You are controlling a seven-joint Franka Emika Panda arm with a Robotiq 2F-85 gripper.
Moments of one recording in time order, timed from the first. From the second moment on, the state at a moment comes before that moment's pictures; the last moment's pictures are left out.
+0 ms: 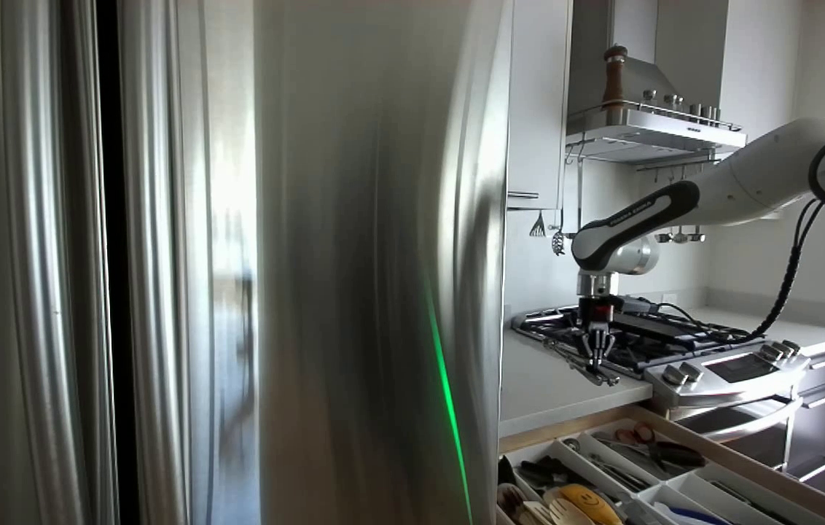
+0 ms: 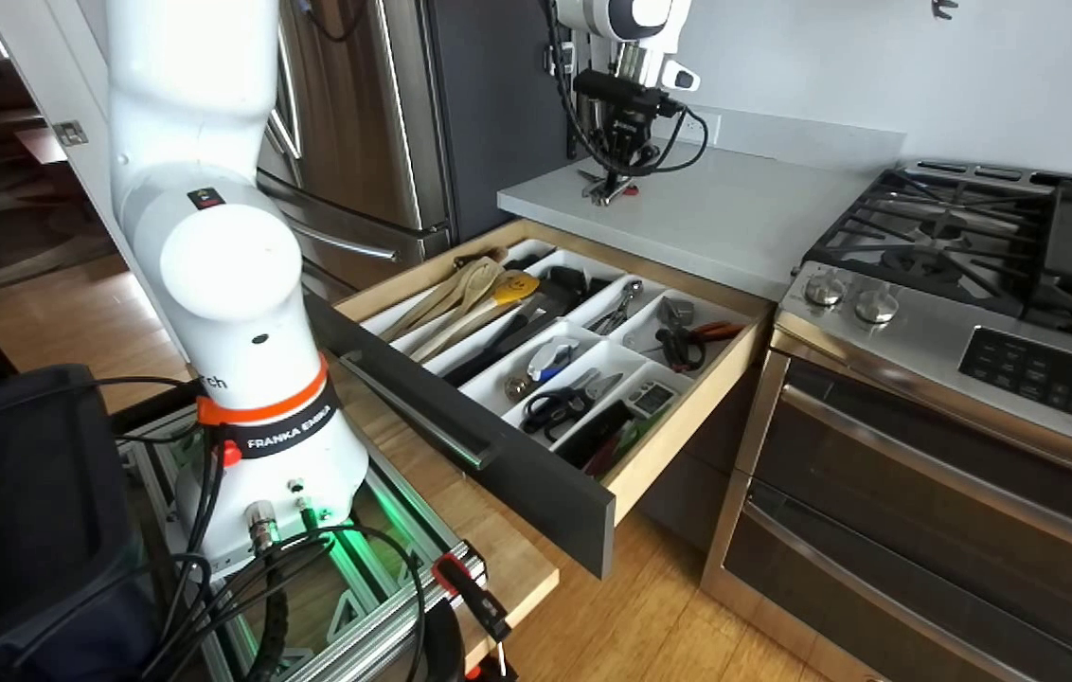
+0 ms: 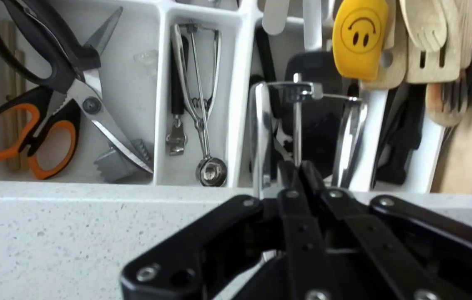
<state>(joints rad) -0.02 0.33 0.03 -1.75 0.13 1.96 -0.25</state>
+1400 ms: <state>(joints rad) -0.03 0.99 0.01 -0.84 0.11 1.70 0.10</state>
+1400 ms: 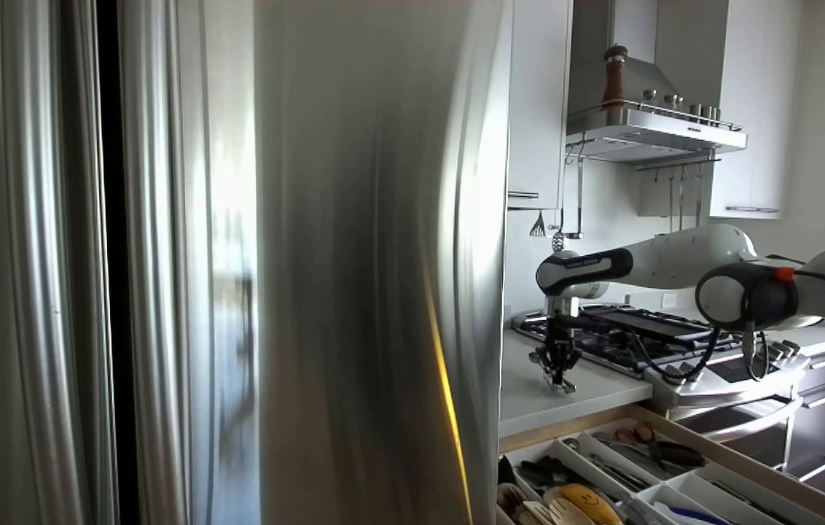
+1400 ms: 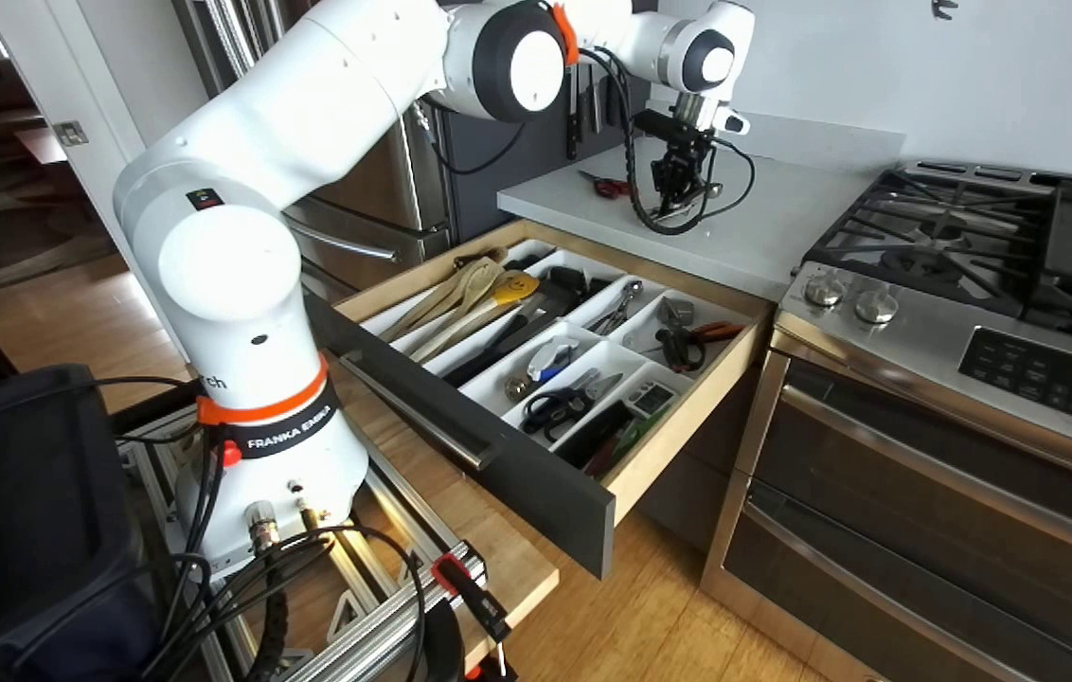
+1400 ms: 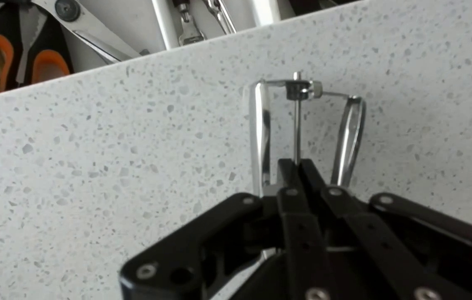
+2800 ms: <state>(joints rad) -0.02 0.96 0.02 -0.80 0.11 1.81 0.11</state>
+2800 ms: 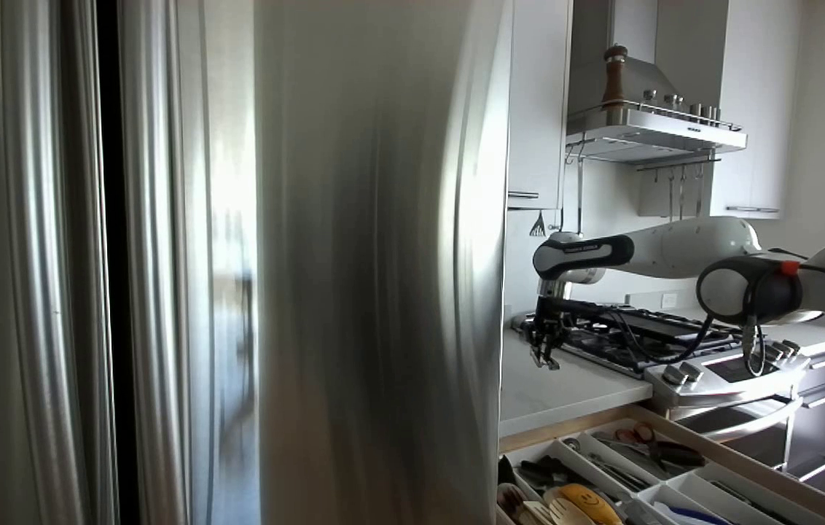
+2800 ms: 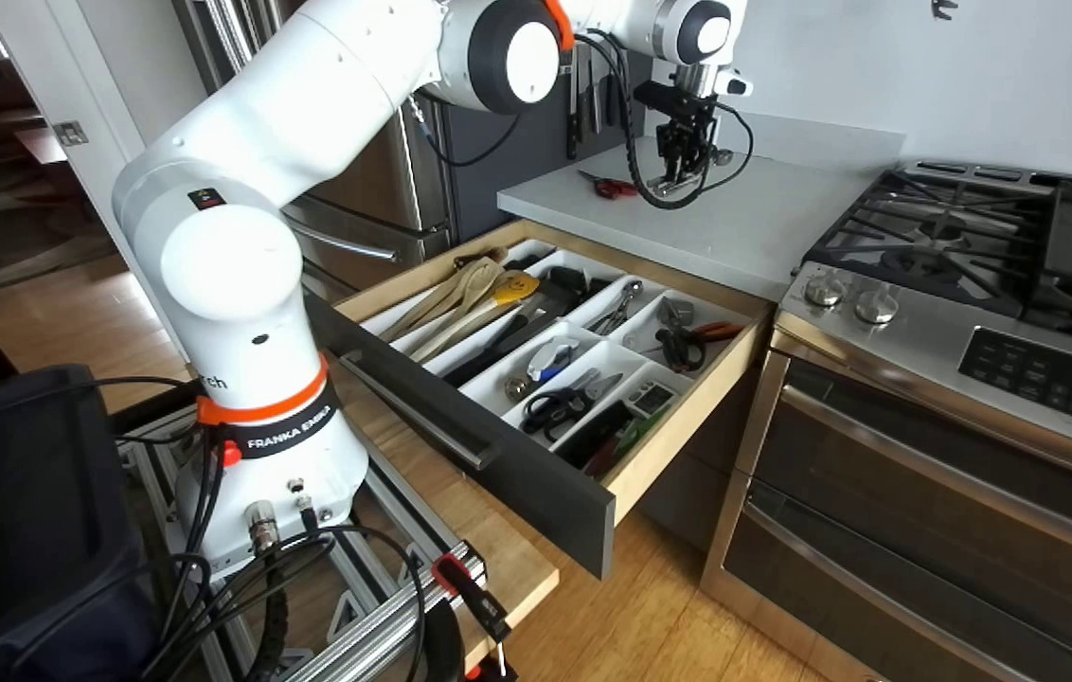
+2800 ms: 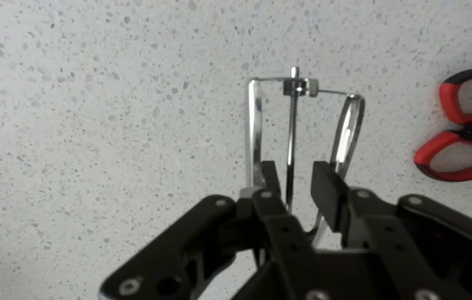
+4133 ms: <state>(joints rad) -0.01 0.85 0.03 -1.03 0.11 1.94 0.09</state>
